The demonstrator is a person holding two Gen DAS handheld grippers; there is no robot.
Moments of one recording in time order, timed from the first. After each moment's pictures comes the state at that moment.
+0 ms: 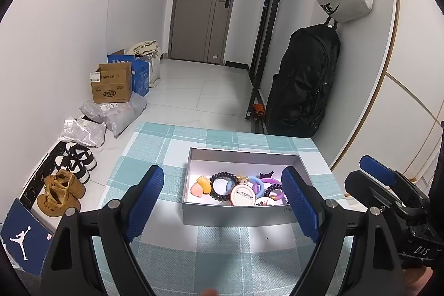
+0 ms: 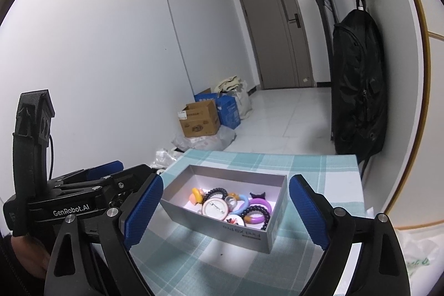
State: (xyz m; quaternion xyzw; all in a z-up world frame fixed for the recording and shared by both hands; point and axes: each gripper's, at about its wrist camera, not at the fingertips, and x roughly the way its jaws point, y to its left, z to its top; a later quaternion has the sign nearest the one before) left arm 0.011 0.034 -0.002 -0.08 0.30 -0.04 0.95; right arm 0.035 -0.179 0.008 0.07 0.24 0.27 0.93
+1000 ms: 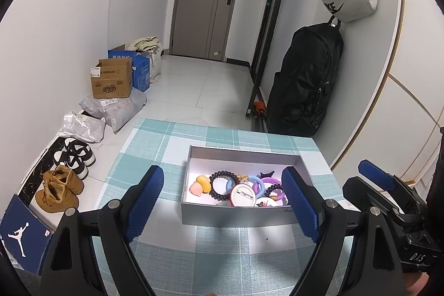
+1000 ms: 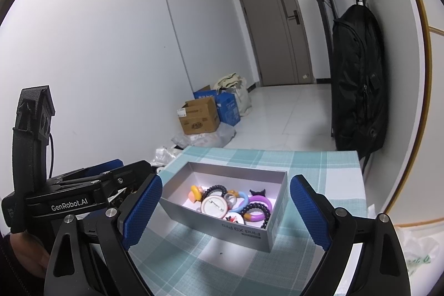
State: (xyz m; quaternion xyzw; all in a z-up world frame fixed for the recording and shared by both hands) left arm 0.015 0.035 -0.003 -0.08 0.30 -0.04 0.95; right arm 0.037 -0.179 0.006 0.07 0.24 0.27 0.93
